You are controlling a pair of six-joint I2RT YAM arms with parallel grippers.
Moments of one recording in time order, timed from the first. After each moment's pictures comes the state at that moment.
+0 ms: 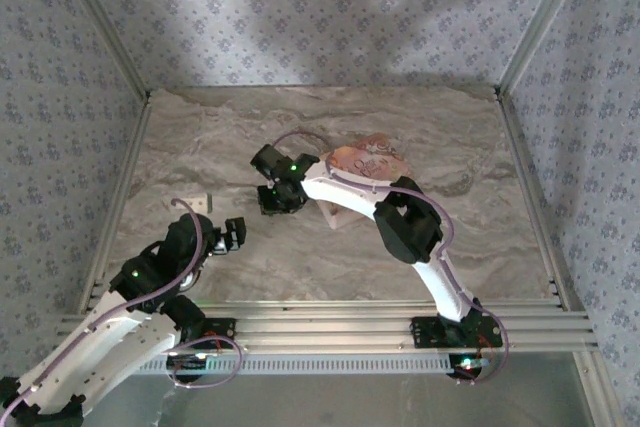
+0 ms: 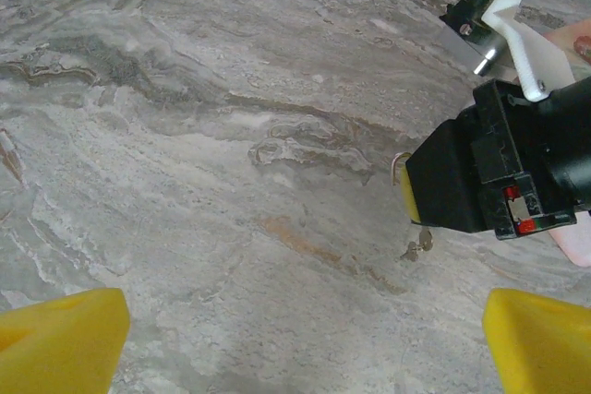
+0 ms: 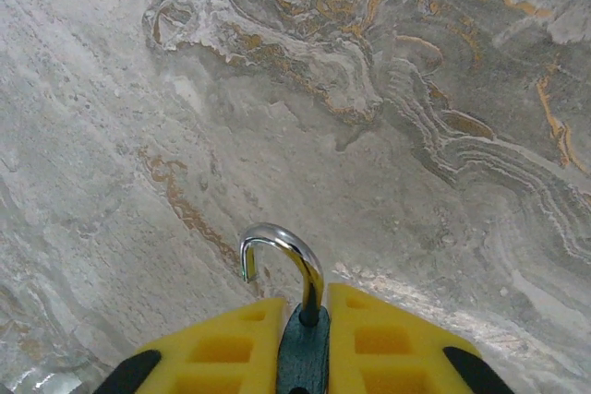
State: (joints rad) left arm -0.71 0.52 0.61 -0.78 -0.45 -0.55; right arm 0.94 2.21 1.84 -0.74 -0.15 0.69
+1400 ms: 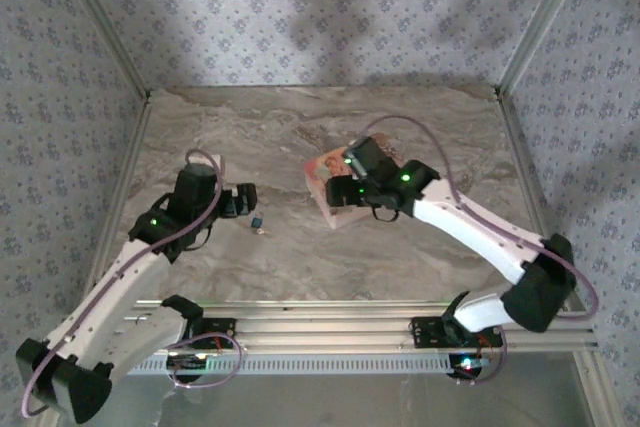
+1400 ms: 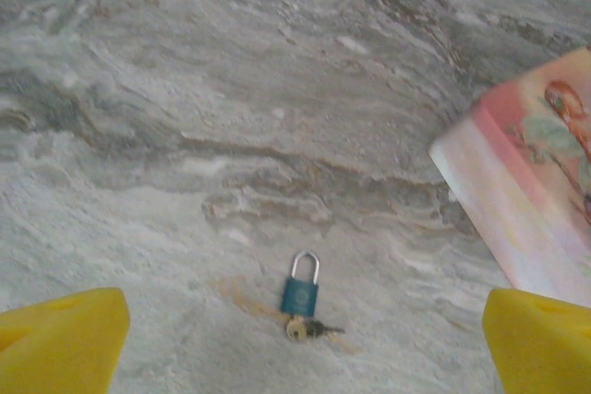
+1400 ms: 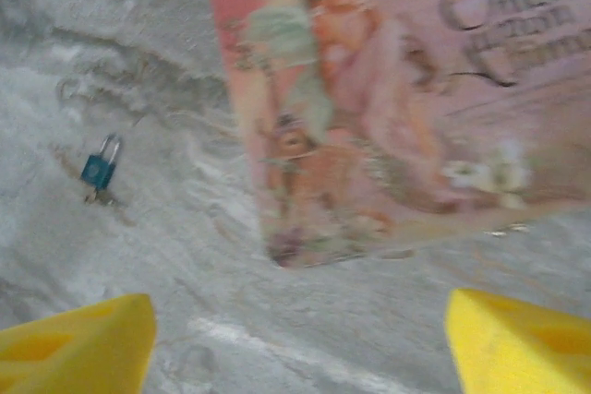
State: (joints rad) left arm -0.44 0.91 0.86 -0.66 -0.17 -0.41; right arm 0.75 1.35 1.23 -0.82 0.11 0.57
